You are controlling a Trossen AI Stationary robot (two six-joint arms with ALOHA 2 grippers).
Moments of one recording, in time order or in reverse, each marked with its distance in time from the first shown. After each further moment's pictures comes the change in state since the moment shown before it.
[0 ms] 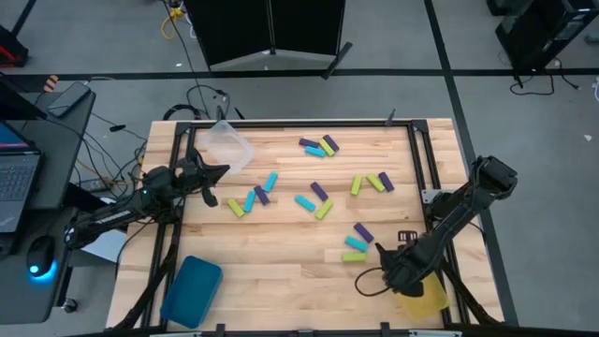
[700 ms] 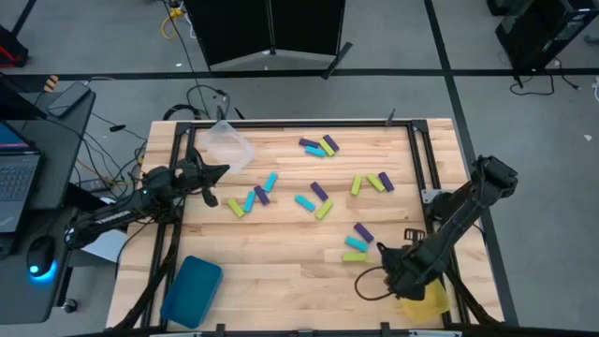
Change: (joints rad) left arm 0.000 0.000 0.000 0.007 0.000 0.080; right arm 0.007 0.000 0.252 -0.278 0.038 0.108
